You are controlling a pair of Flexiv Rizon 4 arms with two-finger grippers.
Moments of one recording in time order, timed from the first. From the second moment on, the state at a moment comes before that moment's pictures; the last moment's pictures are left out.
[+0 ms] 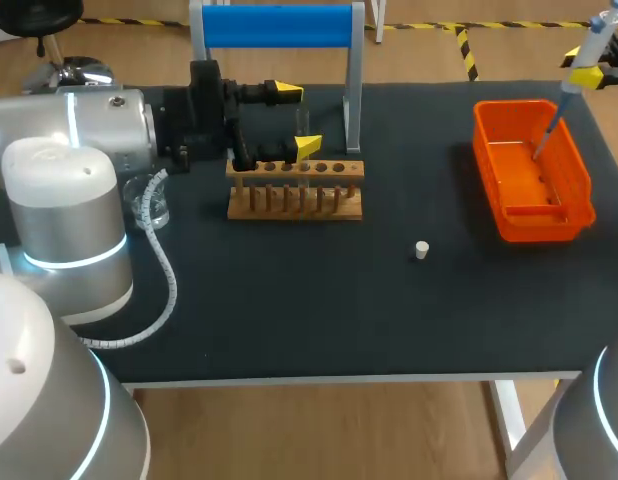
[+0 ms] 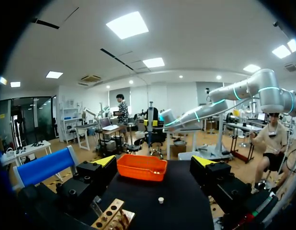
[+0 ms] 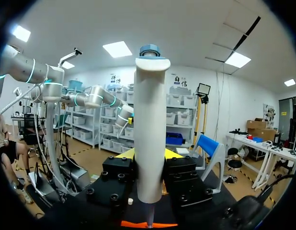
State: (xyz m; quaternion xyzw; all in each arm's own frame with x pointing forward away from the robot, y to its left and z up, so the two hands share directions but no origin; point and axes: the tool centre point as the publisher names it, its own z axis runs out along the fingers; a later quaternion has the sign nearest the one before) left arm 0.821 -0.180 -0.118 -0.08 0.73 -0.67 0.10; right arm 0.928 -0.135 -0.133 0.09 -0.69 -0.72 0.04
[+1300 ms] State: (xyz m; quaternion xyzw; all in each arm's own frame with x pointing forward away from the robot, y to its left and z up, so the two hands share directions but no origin) left arm 0.821 -0.180 -0.118 -0.08 0.73 -0.67 0.10; right arm 0.937 -0.156 -0.151 0.07 -0.70 -0.71 0.06
